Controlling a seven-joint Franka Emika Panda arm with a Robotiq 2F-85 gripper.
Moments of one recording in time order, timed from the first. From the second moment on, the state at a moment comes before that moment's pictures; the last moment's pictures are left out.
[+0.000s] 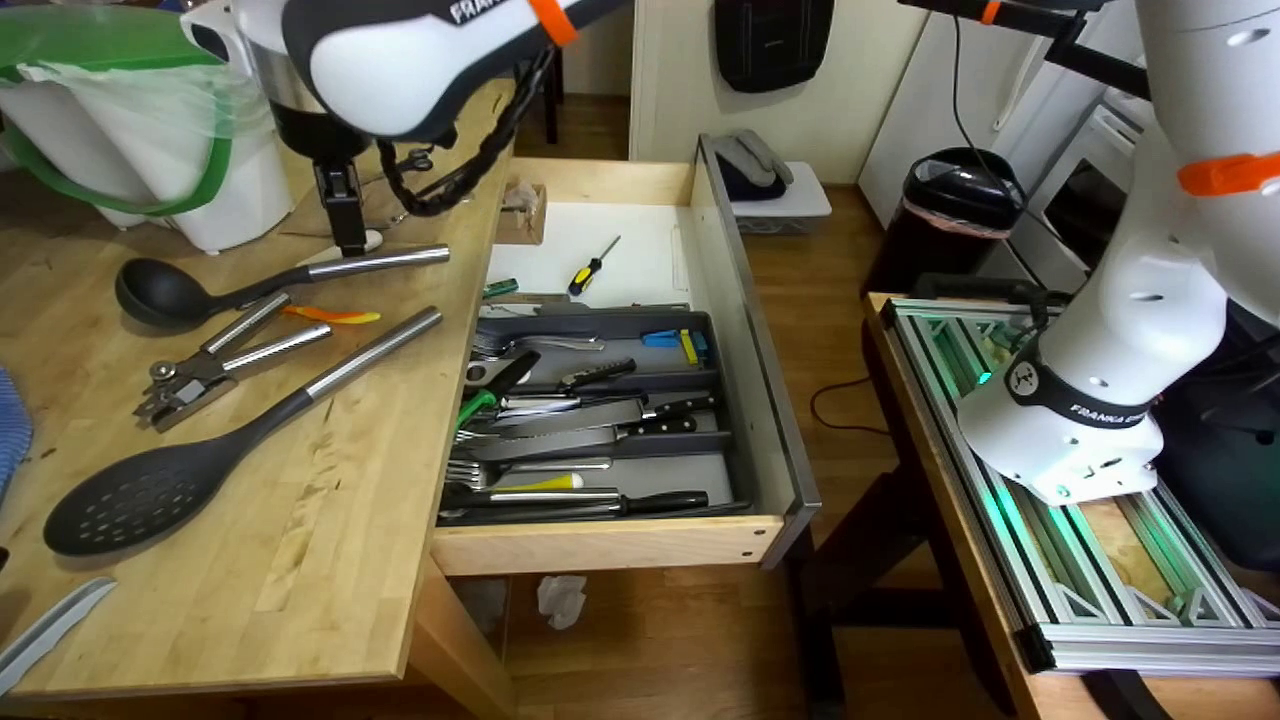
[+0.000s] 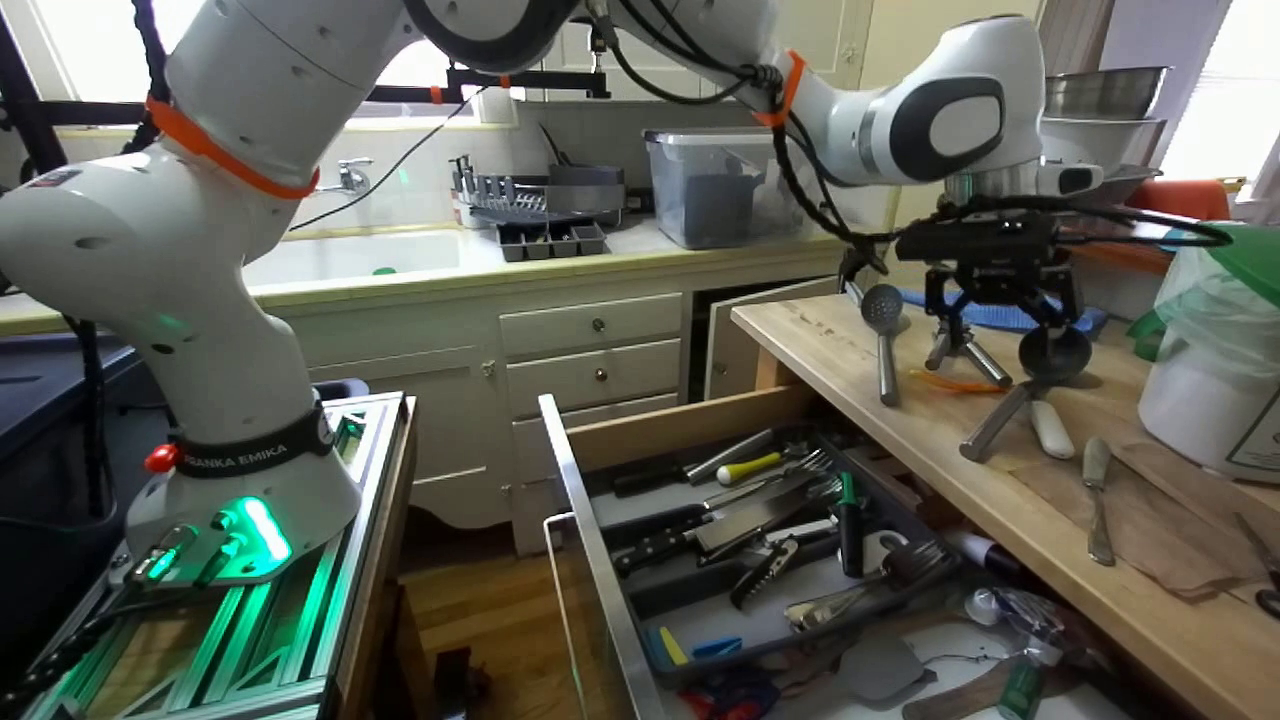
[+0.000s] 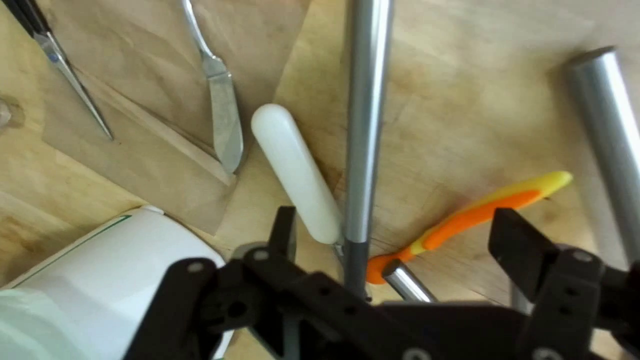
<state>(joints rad) -0.13 0.75 0.02 -1.27 -0.21 2.28 -0.47</state>
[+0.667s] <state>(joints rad) -0.13 0.41 0.05 -1.42 0.00 1.79 -0.33</state>
